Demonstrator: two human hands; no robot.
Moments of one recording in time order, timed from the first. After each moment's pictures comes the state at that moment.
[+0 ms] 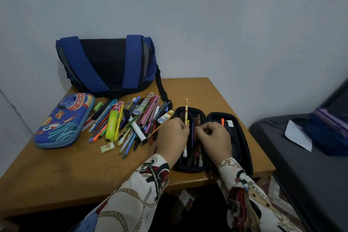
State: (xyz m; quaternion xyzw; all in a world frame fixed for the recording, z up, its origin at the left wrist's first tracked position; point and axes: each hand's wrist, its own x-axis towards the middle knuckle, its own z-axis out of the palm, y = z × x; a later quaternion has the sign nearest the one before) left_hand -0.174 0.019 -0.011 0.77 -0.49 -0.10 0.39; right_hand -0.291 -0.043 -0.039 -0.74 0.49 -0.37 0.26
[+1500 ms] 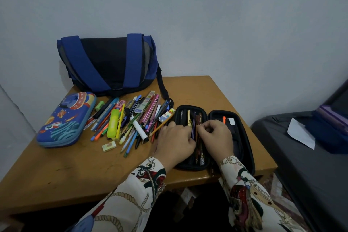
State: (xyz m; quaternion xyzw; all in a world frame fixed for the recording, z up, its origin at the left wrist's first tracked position) left_hand -0.171 0.034 -0.021 0.73 -0.65 -0.03 0.20; right_hand -0.291 -0.043 -0.038 -0.75 0.49 -0.37 0.26
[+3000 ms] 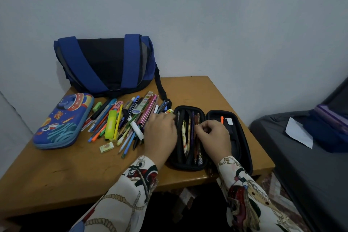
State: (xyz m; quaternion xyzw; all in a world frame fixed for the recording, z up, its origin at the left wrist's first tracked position) left_hand -0.152 0.034 -0.021 0.77 -0.54 0.07 0.33; right_hand -0.292 -0.042 -0.037 -0.74 0.49 -0.36 0.27
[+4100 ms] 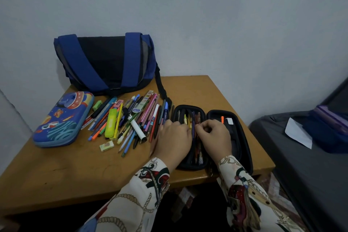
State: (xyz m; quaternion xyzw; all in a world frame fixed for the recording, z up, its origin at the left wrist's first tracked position) left_hand -0.180 0.028 -0.019 0.78 -0.58 -0.02 0.23; right_hand -0.291 -0.043 -0.039 -0.75 0.49 -0.37 0.26
